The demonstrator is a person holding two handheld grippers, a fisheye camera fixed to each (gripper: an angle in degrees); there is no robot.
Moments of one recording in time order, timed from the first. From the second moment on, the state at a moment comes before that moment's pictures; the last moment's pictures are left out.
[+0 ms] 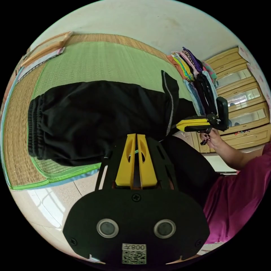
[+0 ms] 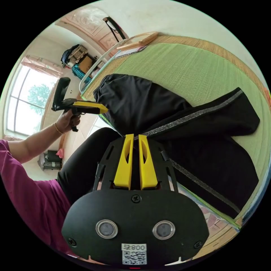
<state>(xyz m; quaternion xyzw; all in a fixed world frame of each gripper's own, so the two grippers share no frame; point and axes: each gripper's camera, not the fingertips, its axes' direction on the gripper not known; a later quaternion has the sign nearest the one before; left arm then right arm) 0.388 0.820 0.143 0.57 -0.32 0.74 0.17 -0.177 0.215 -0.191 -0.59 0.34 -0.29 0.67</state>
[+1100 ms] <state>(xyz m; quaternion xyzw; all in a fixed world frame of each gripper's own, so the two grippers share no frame) 0.569 0.618 0.320 0.44 -0.42 0.77 0.18 0.014 -0.063 -0.144 -0.43 0.61 -0.25 0.61</state>
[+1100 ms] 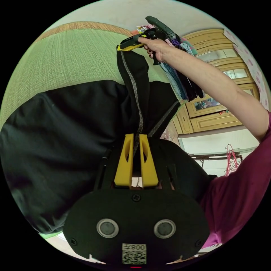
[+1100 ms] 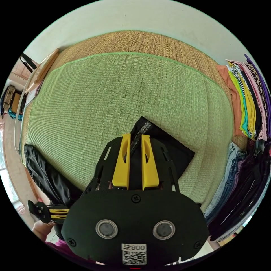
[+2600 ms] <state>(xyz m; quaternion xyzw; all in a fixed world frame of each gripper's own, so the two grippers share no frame) 0.741 0.374 0.672 0.36 -0.53 0.77 0.06 0.189 -0.020 -0.951 -0.10 0.31 0.09 0.94</state>
